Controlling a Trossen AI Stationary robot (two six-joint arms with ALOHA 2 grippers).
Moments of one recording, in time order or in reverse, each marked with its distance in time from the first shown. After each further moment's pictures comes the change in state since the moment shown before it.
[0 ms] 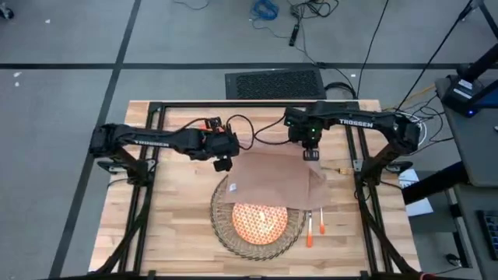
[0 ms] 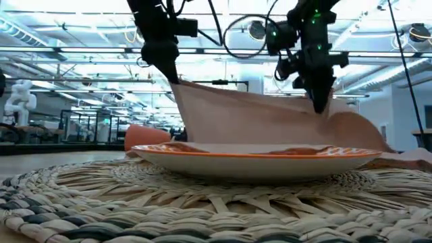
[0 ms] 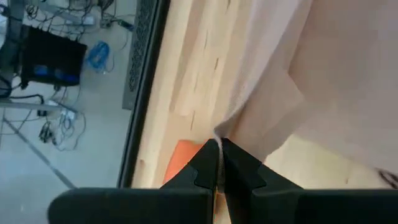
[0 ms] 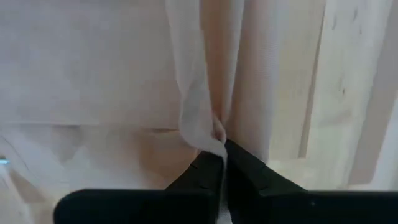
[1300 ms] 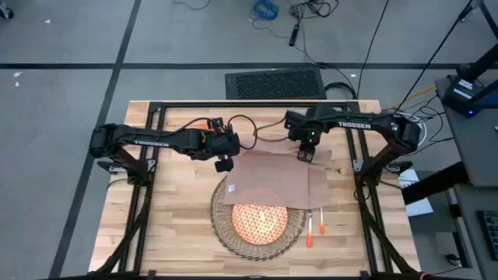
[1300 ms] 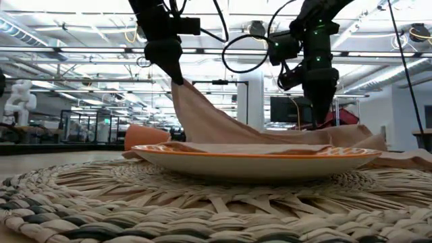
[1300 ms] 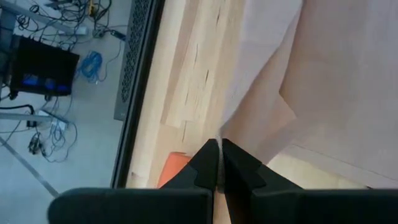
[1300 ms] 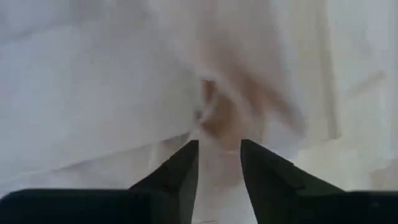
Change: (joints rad) left arm 0.000 0.000 0.000 0.038 0.023 0.026; right arm 0.040 0.000 -0.084 0.105 0.001 0.338
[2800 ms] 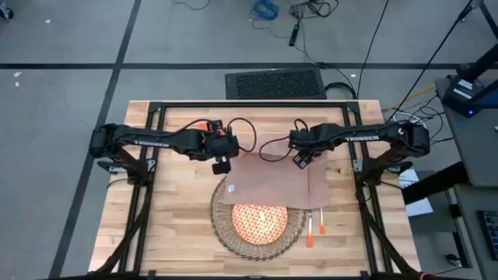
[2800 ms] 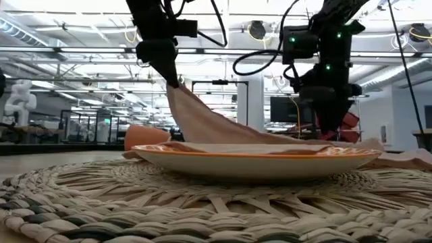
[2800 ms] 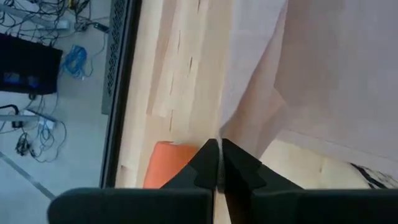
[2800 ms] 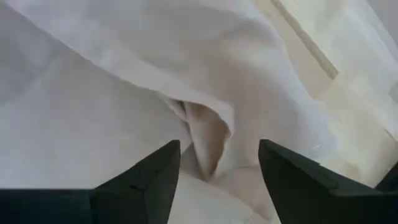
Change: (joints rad) left arm -0.007 0.000 0.000 -0.058 0.051 -0.001; right arm 0.126 -0.106 -0.194 0.152 0.219 0.587
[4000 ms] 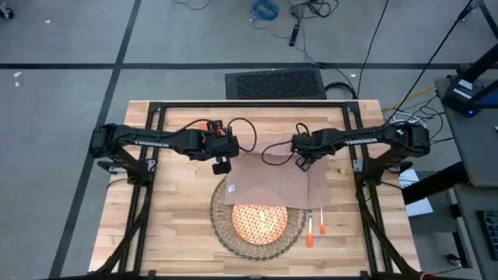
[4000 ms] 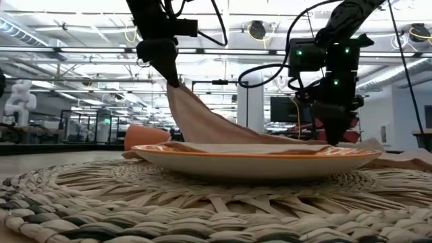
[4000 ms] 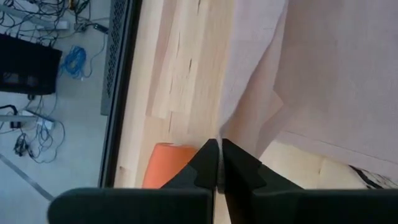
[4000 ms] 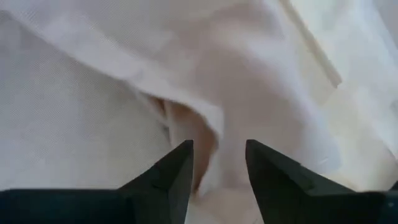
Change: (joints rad) left arm 0.000 0.000 0.000 0.007 0.014 -0.003; right arm -0.010 0.001 -0.127 0.142 0.064 -0.093
